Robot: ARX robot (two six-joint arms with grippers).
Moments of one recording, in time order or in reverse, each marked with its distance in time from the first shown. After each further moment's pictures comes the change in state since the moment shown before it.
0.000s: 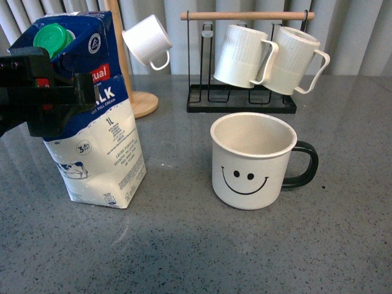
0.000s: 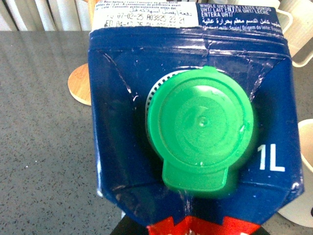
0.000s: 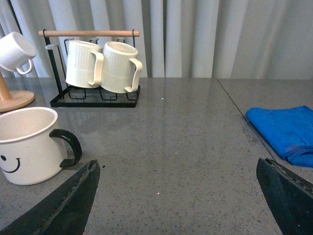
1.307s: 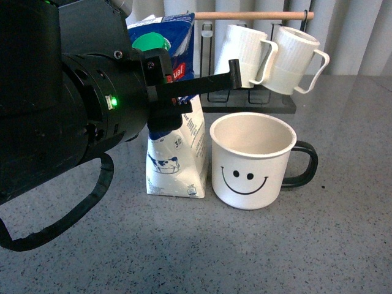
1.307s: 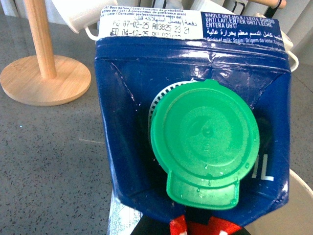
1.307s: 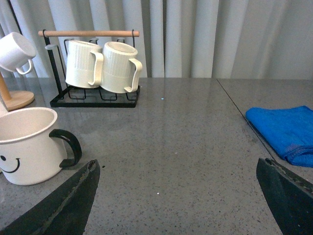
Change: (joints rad) left arm -0.278 0.245 0.131 0.148 -0.293 -0.222; right arm 0.000 0.000 0.000 0.000 0.000 0.000
